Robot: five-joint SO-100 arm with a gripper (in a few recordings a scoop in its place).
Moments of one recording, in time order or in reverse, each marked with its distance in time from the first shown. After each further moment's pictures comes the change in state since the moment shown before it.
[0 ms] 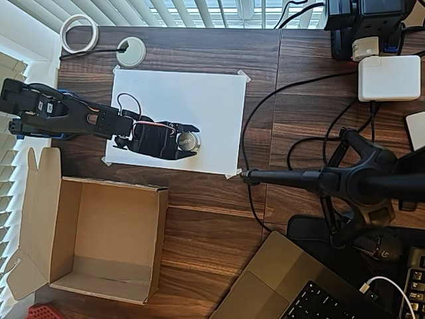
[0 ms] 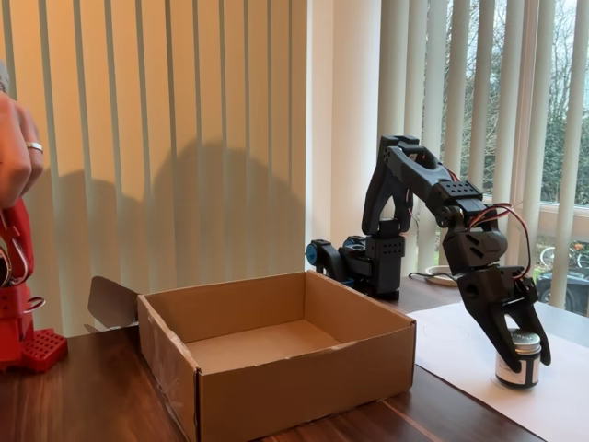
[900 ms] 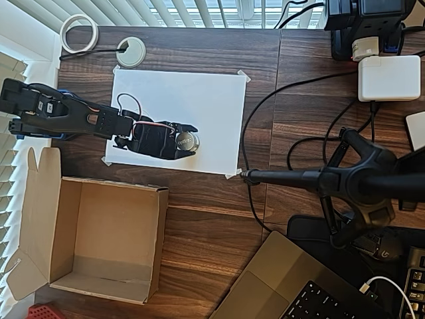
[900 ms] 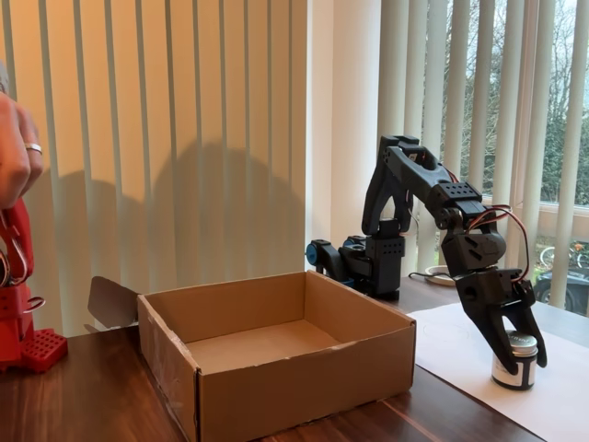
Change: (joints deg) arm 0.2 0.0 1.1 0.0 -2.1
